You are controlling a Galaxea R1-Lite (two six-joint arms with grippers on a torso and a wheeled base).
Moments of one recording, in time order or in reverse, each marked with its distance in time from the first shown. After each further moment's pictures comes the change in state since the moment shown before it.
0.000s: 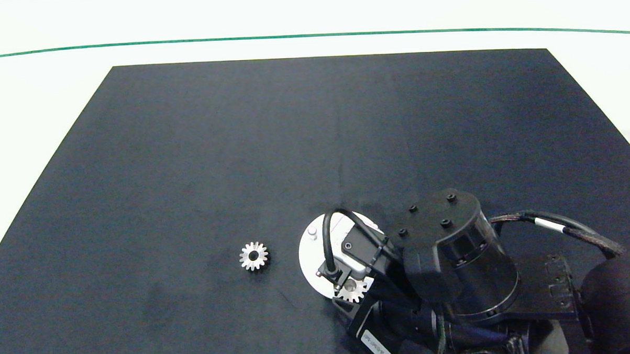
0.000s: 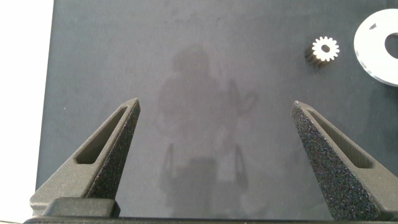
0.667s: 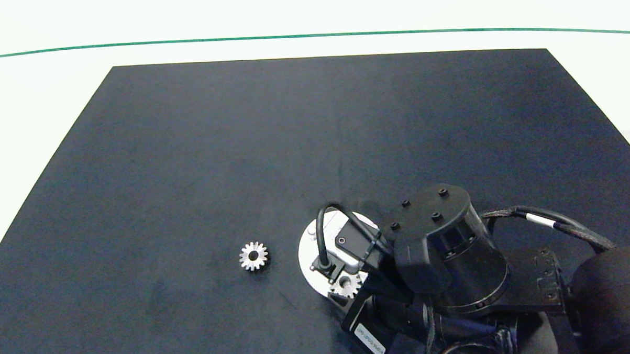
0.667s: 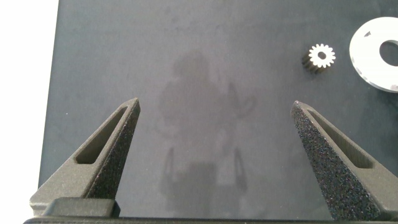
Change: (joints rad) left arm 0.000 -0.001 -0.013 -0.006 0.000 0.000; right arm -0.003 0.019 -0.025 -0.001 0.000 -0.004
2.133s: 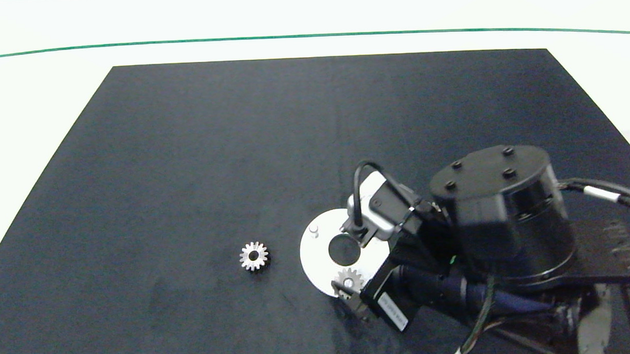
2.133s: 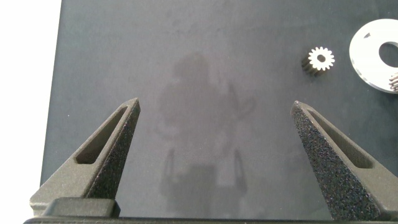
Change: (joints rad) left arm 0.000 0.000 -0.009 0.001 0.001 0.000; right arm -0.034 -0.090 -0.007 0.013 -0.063 -0.008
